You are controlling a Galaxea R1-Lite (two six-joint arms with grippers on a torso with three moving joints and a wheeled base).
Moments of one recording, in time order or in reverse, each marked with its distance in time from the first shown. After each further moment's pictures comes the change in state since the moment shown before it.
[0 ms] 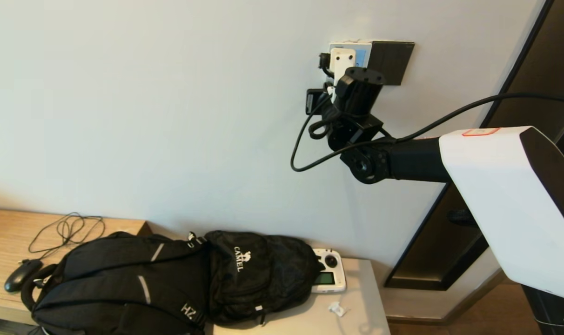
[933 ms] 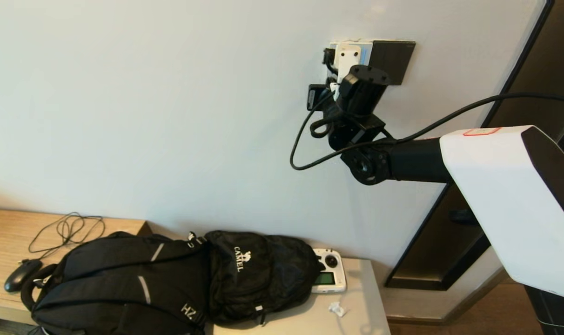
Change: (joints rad) left arm 0.000 0.000 0.000 0.000 0.000 0.000; right arm 0.017 -0.016 0.027 -0.077 -0.008 0.001
